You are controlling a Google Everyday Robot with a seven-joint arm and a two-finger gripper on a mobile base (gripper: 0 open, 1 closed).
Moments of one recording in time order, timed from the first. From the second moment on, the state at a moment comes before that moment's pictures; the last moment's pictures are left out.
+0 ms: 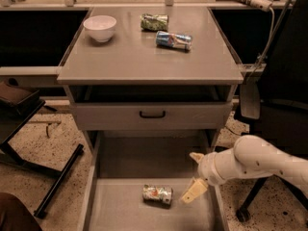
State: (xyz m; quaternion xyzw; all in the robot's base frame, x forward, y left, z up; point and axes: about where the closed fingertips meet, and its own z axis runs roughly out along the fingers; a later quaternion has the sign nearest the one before) arm 0.474 -0.122 0.548 -0.52 0.78 0.23 0.26
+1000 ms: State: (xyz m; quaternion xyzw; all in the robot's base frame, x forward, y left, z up) arm 0.456 -0.116 0.484 -0.49 0.78 0.27 0.29
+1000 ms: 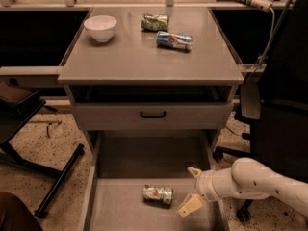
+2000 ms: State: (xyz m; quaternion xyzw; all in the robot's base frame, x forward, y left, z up) arm 0.446 -0.086 0.393 -0.45 0.80 0.25 0.31
